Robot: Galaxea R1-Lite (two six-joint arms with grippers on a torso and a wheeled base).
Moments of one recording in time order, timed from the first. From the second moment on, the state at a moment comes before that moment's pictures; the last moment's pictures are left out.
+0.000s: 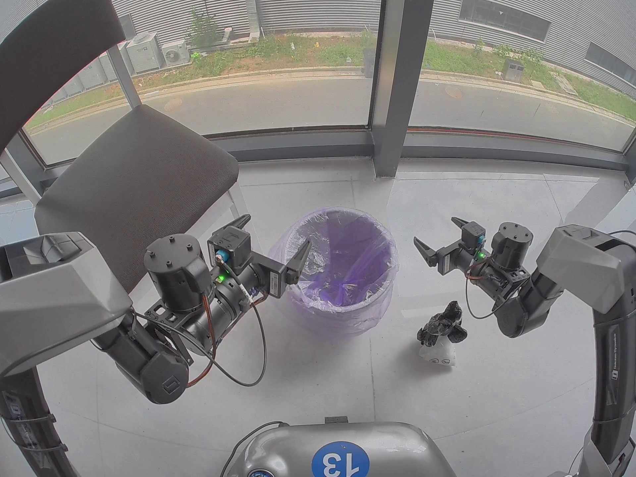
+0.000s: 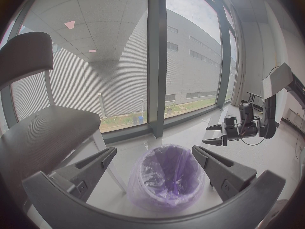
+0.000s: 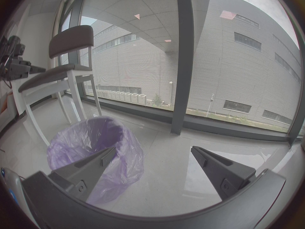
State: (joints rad) left arm -0.54 2.06 -0.71 -1.45 0.09 0.21; right arm 0.18 2.39 -1.03 -1.37 0.20 -0.19
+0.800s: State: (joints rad) left arm -0.37 1.77 -1.01 -0.90 0.13 0.20; right arm 0.11 1.89 -1.08 -0.84 0.15 -0.17
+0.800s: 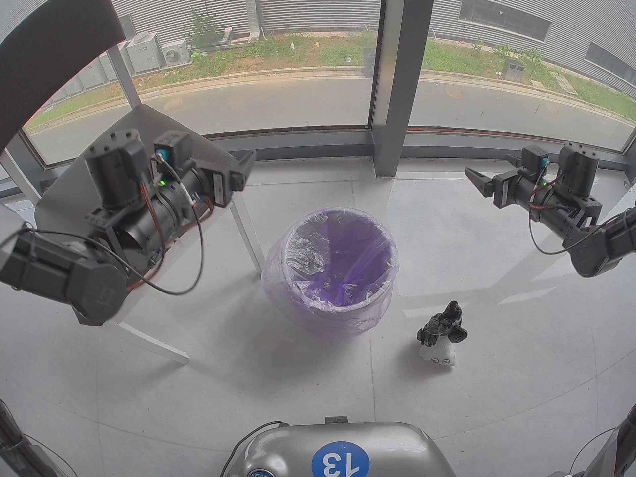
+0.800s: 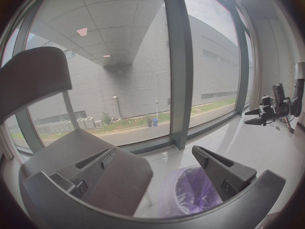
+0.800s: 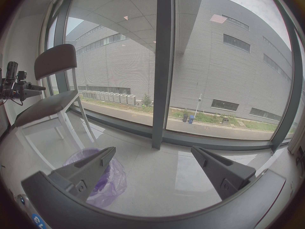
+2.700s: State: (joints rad) left arm -0.07 0.61 -1.09 0.30 0.21 0.15; right arm -0.05 0.69 -0.86 -0.15 0.09 -0.03
